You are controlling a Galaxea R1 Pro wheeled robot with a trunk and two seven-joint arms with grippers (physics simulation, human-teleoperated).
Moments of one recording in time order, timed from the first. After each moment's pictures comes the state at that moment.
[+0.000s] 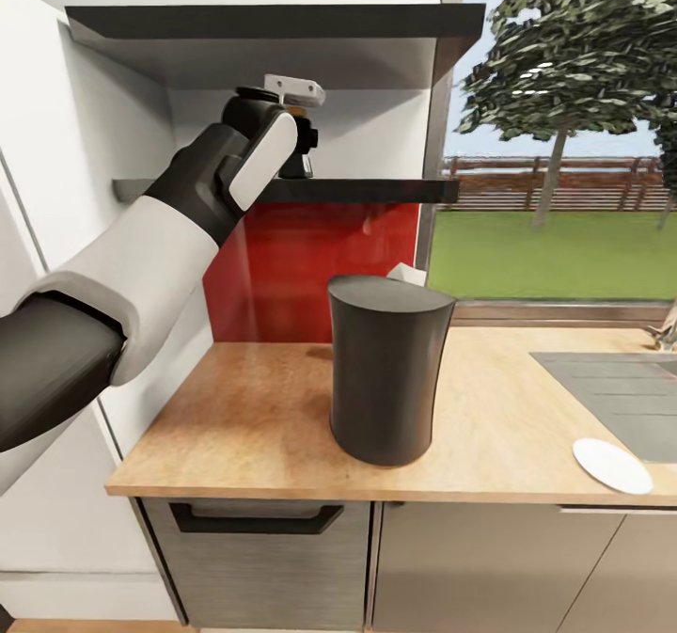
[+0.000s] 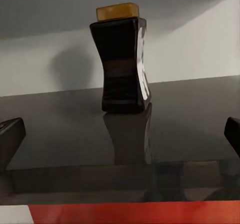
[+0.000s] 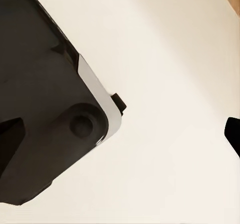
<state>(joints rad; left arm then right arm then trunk) -1.76 -0.14 -0.54 -0.71 0.57 0.69 0.56 -0.22 -0.12 0.77 0.05 0.07 -0.34 0.26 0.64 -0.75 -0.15</state>
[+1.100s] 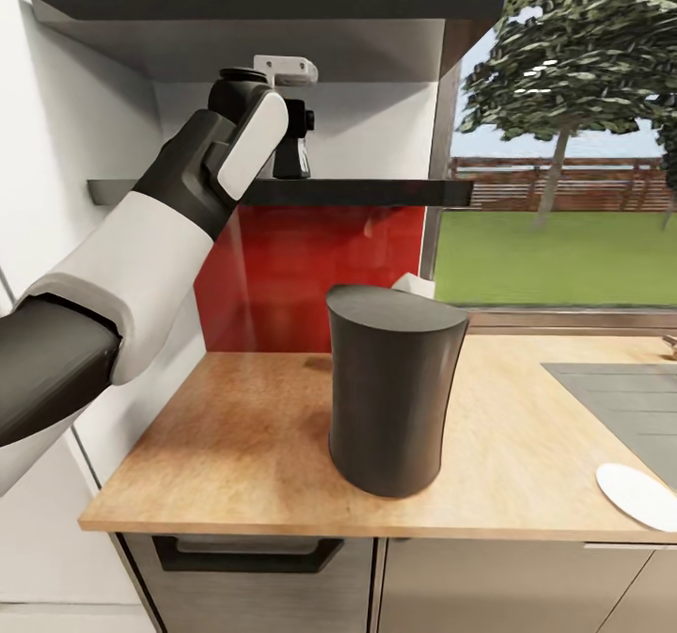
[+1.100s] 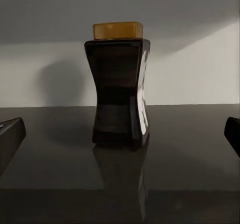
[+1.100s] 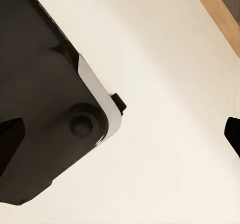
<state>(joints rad) -1.76 -0.14 -0.47 -0.77 0.57 0.69 0.57 -0.22 -0.12 0.77 0.05 0.07 -0.34 0.26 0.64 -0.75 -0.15</state>
